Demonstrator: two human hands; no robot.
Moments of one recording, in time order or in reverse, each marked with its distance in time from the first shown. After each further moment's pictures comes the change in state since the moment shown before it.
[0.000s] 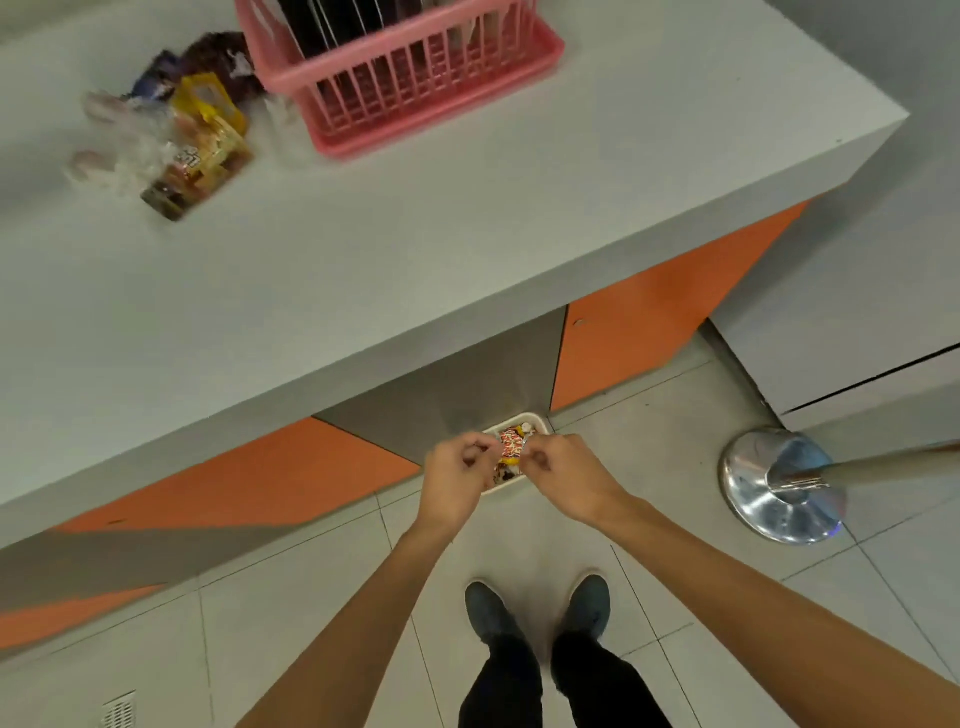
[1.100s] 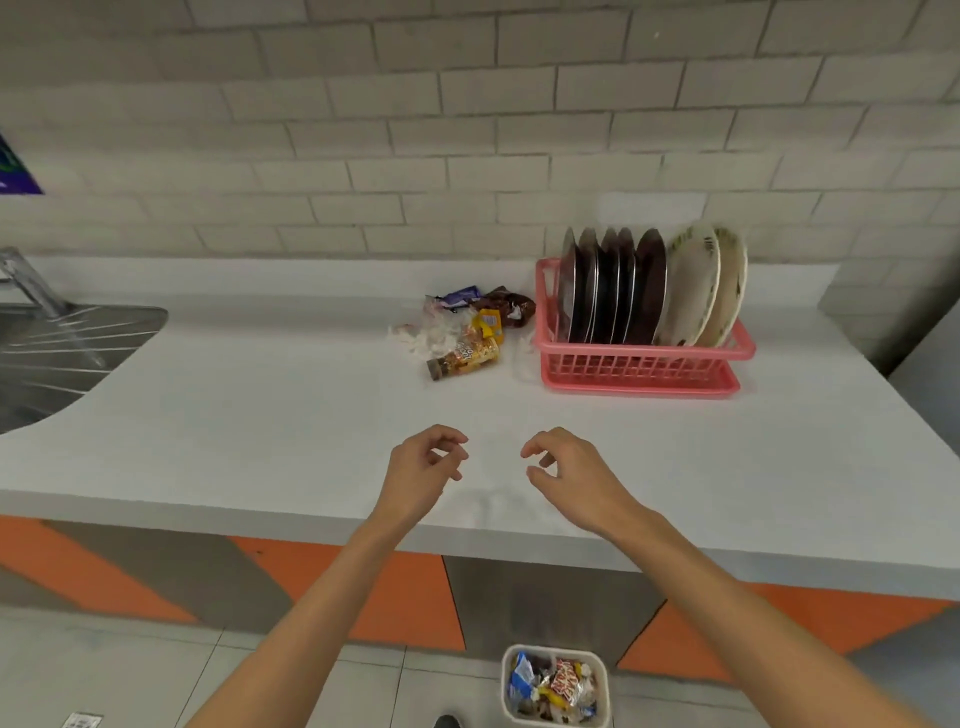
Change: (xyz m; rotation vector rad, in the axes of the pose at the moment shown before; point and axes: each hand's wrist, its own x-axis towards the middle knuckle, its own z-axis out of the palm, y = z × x) left_hand -0.047 0.149 -0.237 -0.058 0.566 0.203; right_hand 0.040 -0.278 -0.120 -0.244 0.003 -0.609
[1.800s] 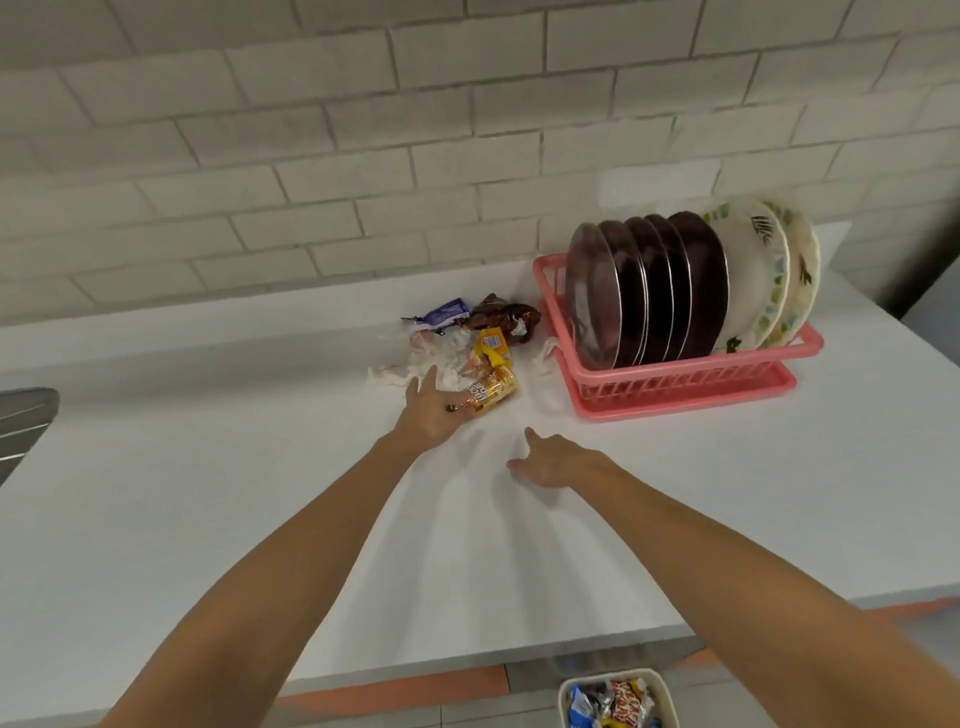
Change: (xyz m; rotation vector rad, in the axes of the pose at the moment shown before) left_hand 0.288 -0.060 -0.030 0.538 -0.358 0.015; right_hand 0.228 0.013 0.067 -0.280 -0.399 0.596
